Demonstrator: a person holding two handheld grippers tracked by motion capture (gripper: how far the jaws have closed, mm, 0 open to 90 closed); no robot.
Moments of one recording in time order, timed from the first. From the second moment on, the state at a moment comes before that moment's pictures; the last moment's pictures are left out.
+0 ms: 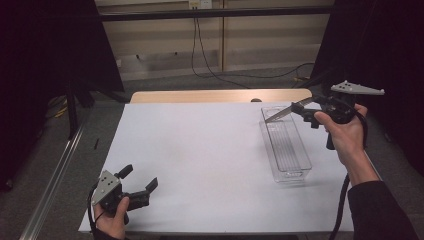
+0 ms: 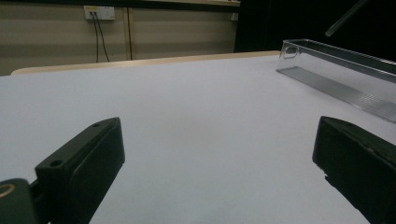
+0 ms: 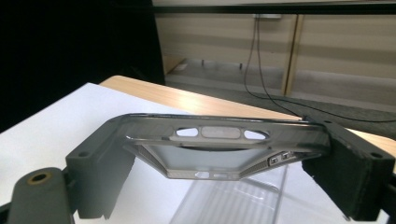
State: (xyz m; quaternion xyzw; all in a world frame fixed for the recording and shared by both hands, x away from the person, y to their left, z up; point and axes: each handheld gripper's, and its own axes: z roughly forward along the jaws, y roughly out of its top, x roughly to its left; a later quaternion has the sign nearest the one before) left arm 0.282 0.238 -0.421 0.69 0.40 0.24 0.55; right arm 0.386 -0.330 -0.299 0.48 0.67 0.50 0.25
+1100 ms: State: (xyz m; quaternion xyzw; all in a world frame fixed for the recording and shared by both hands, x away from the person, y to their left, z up) left arm 0.292 0.228 -0.428 0.71 0.37 0.25 0.55; right arm 0.422 -0.317 -0.334 0.53 0.68 0.42 0.29
